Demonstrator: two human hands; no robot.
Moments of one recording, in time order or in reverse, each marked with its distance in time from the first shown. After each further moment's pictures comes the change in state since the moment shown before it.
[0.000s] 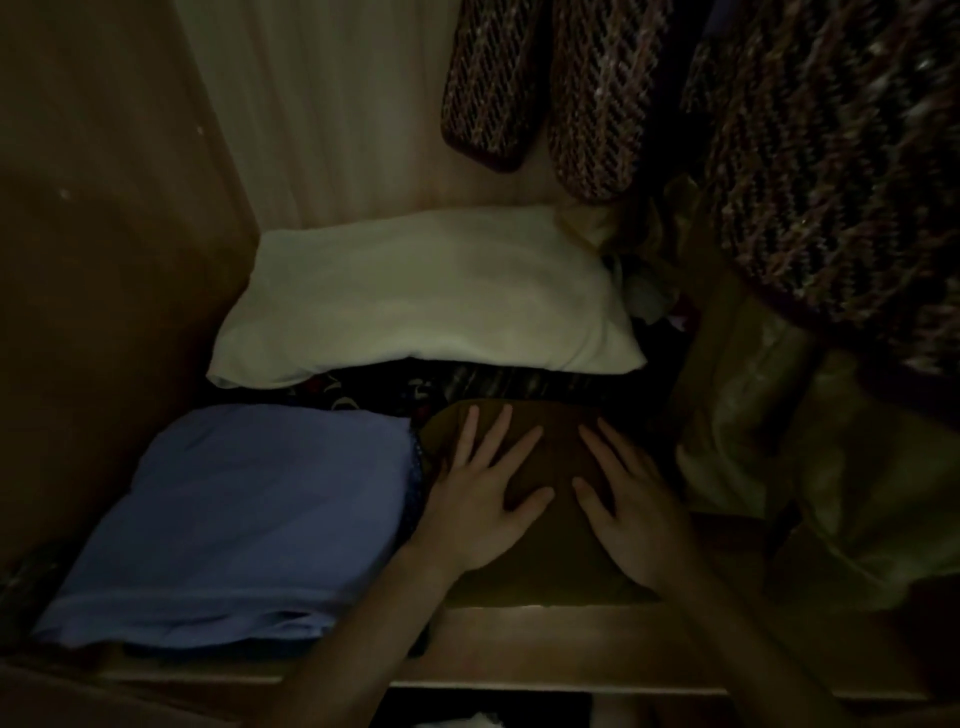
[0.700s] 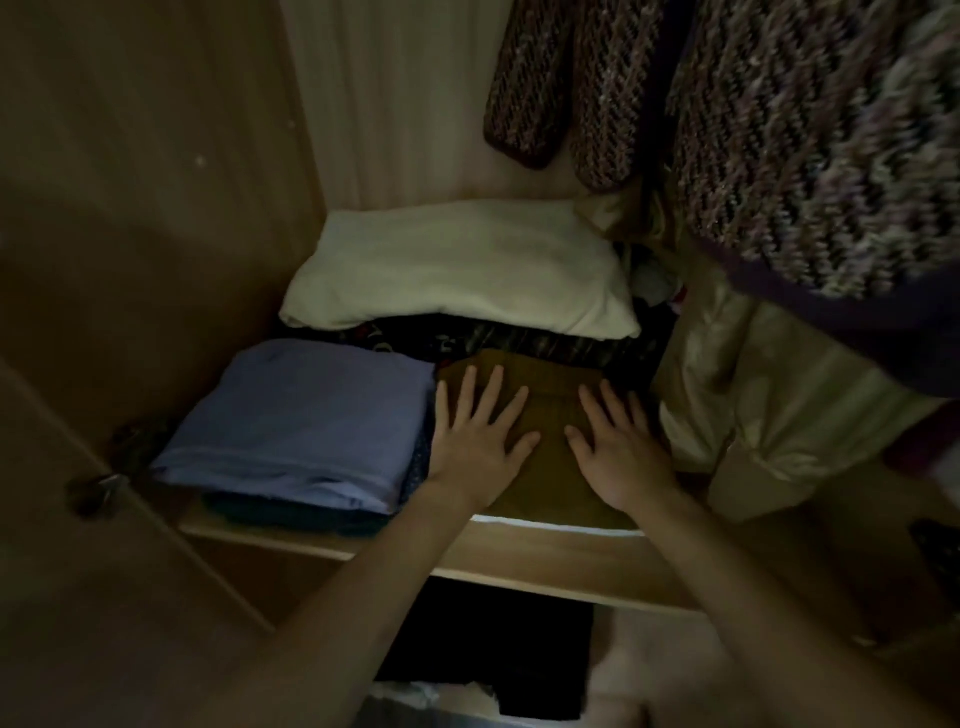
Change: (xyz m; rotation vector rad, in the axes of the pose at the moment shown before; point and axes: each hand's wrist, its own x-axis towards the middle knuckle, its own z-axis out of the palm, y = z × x) left_hand -0.039 0.031 -0.001 0.452 0.187 -0.156; right_hand -0.008 -0.014 -0.018 -0.200 -0.118 0.034
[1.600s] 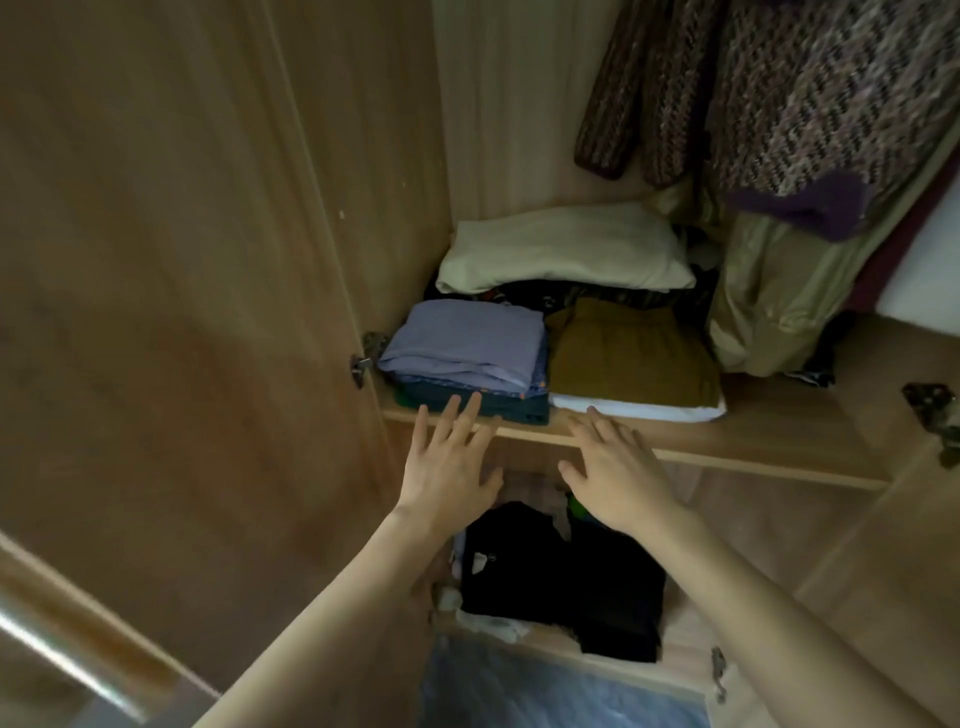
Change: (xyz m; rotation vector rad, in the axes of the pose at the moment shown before) left_hand -0.300 -0.074 -0.103 0.069 0.053 -0.022; right_hand -0.265 -0.137 0.003 -0.037 -0.030 -0.271
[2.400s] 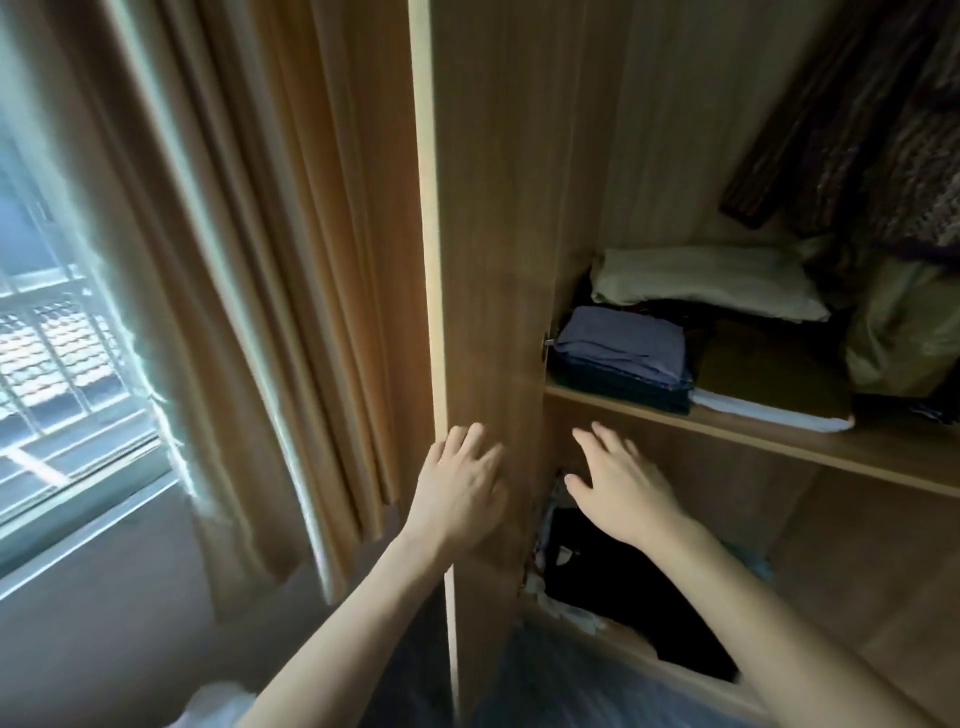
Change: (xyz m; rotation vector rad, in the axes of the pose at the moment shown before) left_hand -0.270 -0.130 -0.094 0.035 0.234 -0.155; right_hand -0.144 -0.262 0.011 0.018 0.039 -0.145
